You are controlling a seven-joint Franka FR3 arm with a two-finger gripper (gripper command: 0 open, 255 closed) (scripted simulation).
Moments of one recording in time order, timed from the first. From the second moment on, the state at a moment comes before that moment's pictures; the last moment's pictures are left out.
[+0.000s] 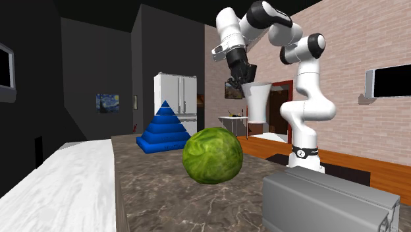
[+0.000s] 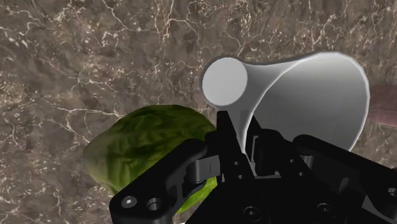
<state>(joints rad) 0.11 -0.22 -0.36 -1.97 0.23 1.68 -0.15</state>
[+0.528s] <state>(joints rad) 0.17 -0.32 -0.23 -2.07 0.24 1.73 0.04</state>
